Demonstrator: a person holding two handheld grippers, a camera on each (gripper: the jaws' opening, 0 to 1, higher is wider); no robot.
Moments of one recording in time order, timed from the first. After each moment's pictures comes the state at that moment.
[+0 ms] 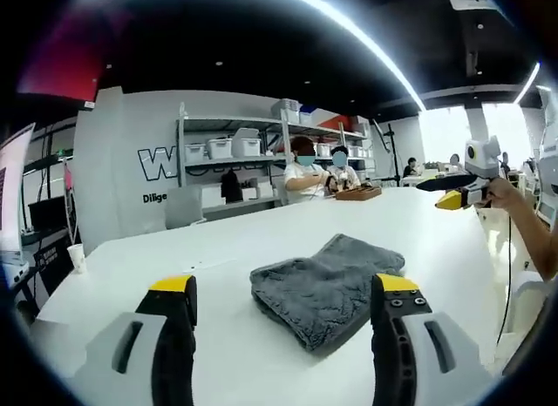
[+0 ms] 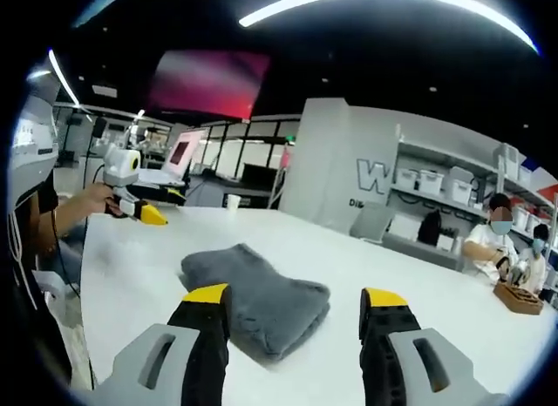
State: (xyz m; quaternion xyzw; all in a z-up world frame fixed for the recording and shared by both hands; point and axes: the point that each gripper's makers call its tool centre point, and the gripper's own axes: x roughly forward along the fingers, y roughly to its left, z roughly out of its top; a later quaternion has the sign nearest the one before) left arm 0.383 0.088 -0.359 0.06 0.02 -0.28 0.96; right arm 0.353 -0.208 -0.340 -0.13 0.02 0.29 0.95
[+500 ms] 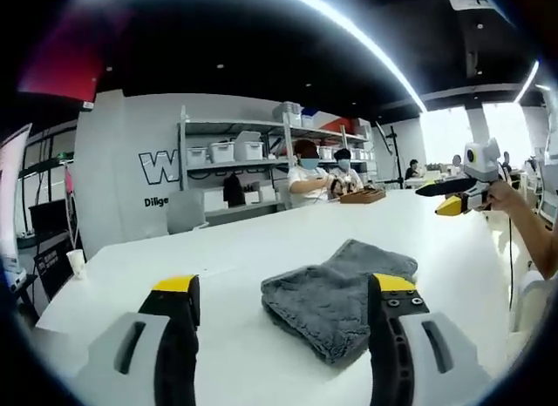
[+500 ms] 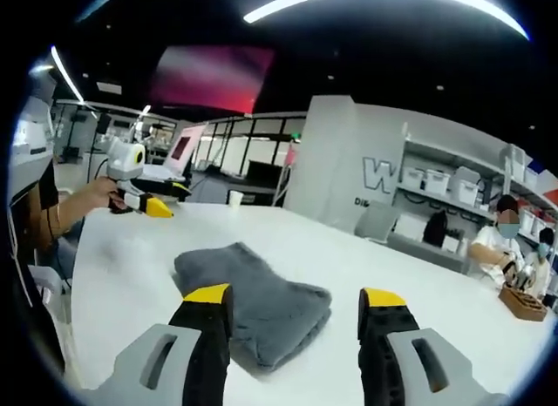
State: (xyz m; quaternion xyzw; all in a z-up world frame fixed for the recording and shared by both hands) left arm 0.408 0.094 -0.355 0.06 0.02 -0.27 0.96; right arm 0.378 -0.198 -0.345 -0.14 0.02 0.30 0.94
